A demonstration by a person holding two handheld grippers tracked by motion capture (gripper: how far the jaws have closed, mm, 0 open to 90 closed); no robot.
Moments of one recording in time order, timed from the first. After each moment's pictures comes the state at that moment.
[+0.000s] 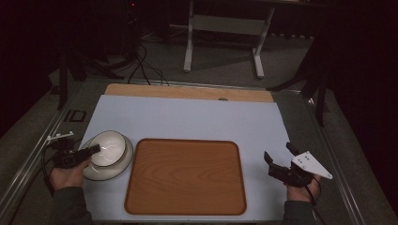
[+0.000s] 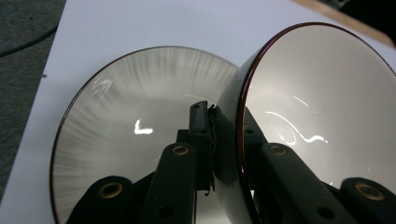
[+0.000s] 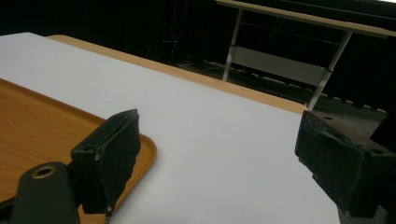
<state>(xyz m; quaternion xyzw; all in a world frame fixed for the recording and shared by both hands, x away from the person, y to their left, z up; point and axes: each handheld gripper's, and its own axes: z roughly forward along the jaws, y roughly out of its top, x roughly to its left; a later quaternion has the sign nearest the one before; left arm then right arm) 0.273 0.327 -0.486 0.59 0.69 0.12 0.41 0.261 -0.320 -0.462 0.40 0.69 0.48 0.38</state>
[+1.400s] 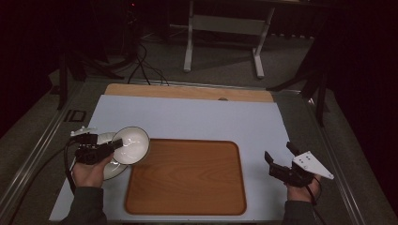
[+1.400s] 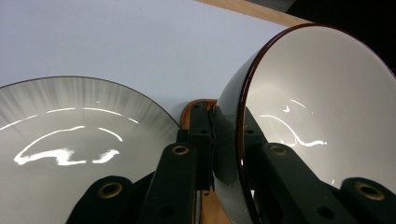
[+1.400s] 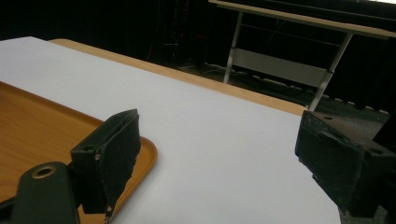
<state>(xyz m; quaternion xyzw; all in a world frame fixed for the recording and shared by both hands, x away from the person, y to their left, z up) 0.278 0.258 -0.456 0.63 0.62 0.12 0.44 0.261 -0.321 -0.461 0.40 0.68 0.48 0.38</state>
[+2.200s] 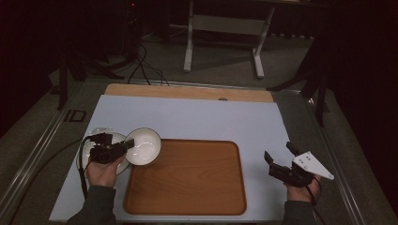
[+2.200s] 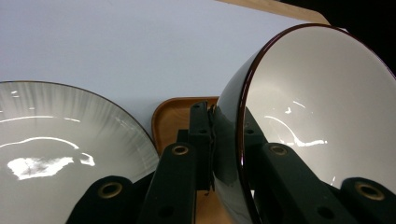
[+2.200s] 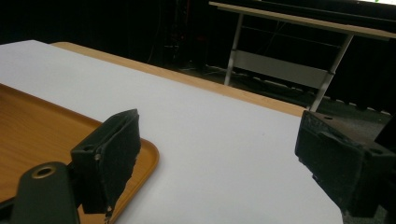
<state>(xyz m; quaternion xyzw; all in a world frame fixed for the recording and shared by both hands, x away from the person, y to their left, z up) 0.286 0.226 -0.460 0.65 0.61 0.13 0.43 0.261 -0.321 -0.461 0.40 0.68 0.49 0.38</state>
